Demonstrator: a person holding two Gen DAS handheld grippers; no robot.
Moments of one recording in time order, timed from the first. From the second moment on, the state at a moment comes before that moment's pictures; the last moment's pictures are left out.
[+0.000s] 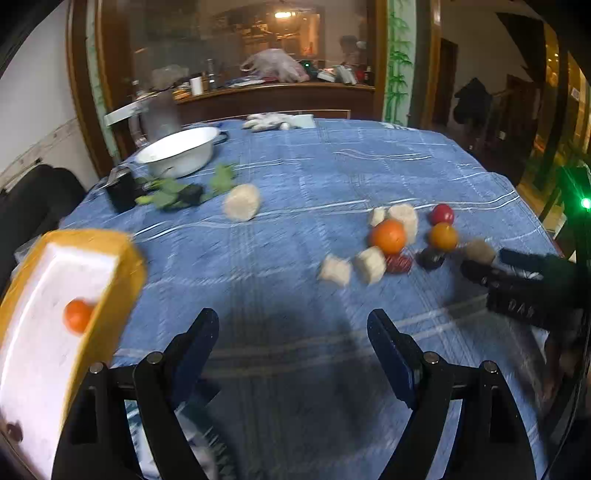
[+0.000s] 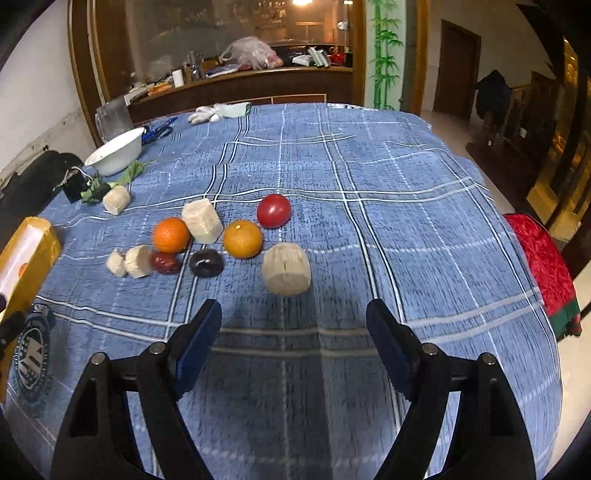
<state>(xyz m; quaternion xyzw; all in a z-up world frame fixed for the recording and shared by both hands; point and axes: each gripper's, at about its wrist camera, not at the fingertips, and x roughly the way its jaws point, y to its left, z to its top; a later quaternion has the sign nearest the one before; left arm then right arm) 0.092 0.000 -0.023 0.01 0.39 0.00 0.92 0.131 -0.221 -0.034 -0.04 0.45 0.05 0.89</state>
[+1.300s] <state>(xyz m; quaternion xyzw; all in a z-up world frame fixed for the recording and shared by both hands) 0.066 0.022 -0.027 -0.03 0.41 0.00 0.91 0.149 -0.218 -0.046 -0.05 0.45 0.07 0.89</state>
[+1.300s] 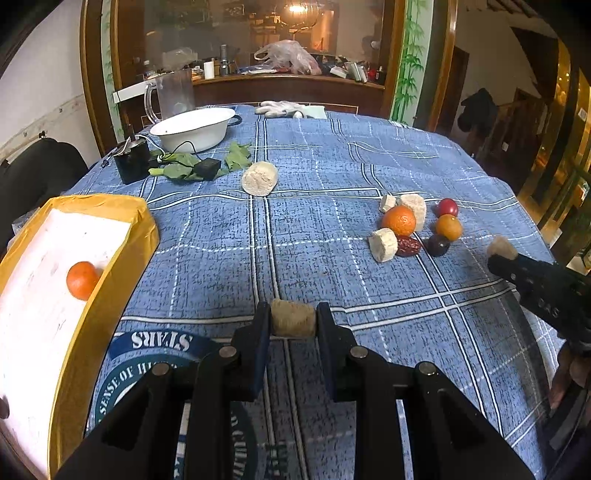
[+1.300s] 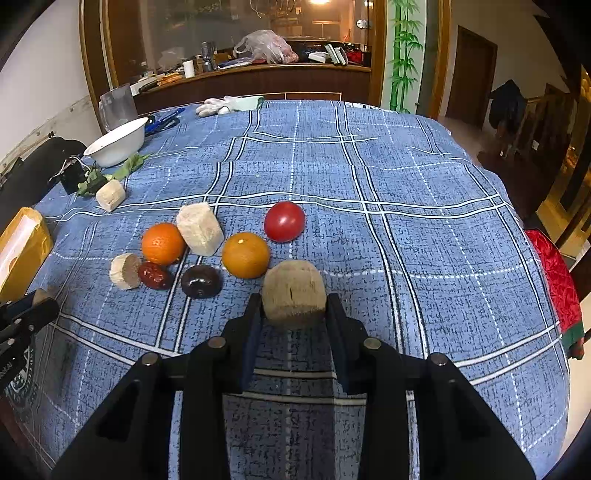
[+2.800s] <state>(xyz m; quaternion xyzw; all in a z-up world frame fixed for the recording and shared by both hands) -0.009 0.090 0.011 -0.05 0.38 0.12 0.91 0.026 -0.138 0.014 -0.07 0.38 0.19 0.90</state>
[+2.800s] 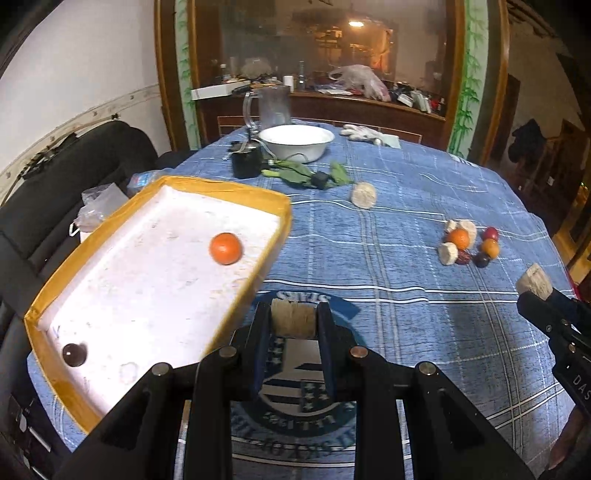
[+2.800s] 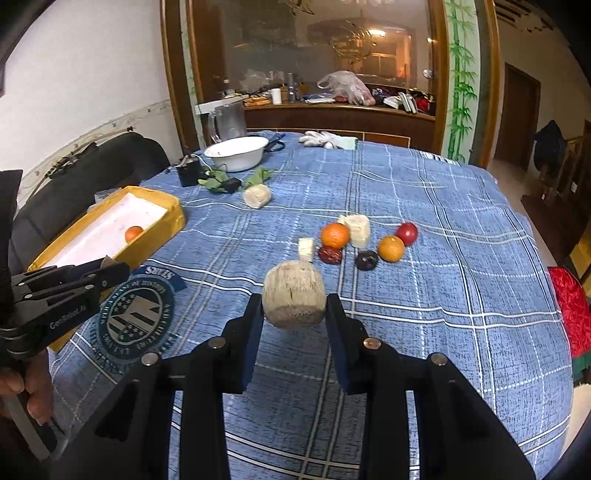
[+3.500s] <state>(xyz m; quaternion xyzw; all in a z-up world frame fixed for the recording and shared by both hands) -0.037 0.162 0.018 -0.10 0.37 0.19 0.90 0.022 -0.076 0.028 -0.09 0.36 0.24 0.89</state>
